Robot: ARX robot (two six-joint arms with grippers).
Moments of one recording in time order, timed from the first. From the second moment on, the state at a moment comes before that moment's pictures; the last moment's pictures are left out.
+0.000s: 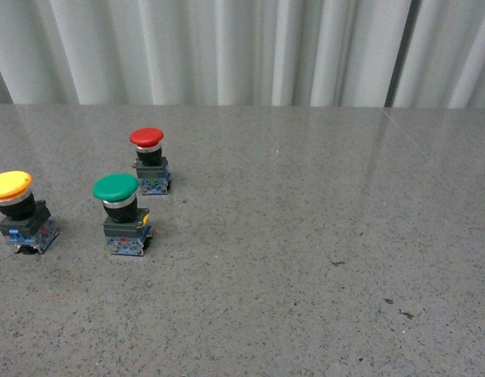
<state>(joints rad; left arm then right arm) 0.00 0.01 0.02 0.00 0.00 0.00 0.00 0.00 0.01 0.00 0.00 0.01</state>
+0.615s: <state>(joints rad) 0.00 0.01 0.02 0.00 0.00 0.00 0.00 0.00 0.01 0.00 0.00 0.01</state>
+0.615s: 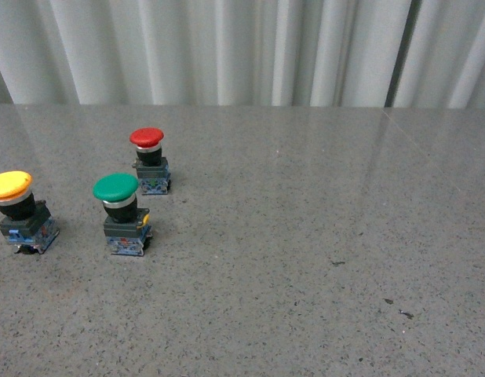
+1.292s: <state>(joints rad) 0.01 0.63 0.29 0.23 -0.28 0.01 0.00 0.00 0.01 0.00 0.00 0.01</state>
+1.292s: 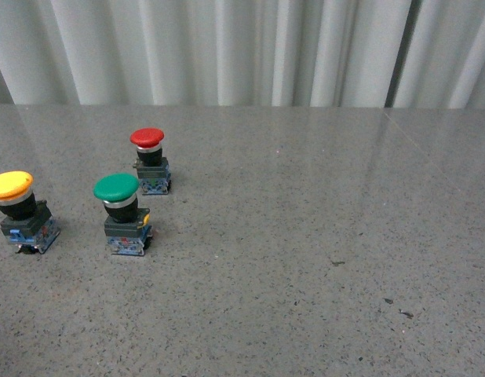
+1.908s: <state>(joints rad) 0.00 1.21 0.58 0.29 -0.07 0.08 0.00 0.00 0.01 0.00 0.00 0.01</state>
